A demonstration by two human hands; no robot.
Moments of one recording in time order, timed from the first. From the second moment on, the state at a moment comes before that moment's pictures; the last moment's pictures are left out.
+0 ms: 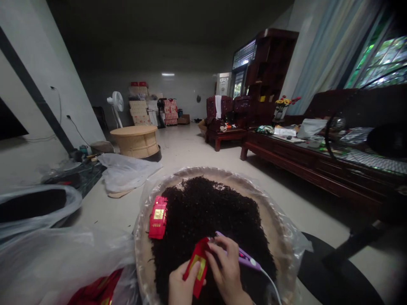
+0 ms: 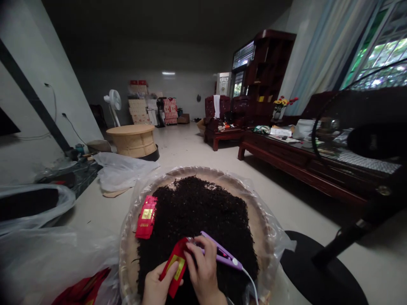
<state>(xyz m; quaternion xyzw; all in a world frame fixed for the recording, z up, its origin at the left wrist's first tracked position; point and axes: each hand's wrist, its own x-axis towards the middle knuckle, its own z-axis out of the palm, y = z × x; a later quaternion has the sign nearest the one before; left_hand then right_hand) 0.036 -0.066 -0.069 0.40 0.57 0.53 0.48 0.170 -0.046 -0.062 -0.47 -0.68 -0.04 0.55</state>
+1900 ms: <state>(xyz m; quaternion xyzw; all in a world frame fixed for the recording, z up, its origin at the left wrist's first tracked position) -0.002 -0.054 -0.044 0.51 0.30 0.20 0.78 0.186 -0.055 -0.004 -0.28 -0.88 0.36 0.15</state>
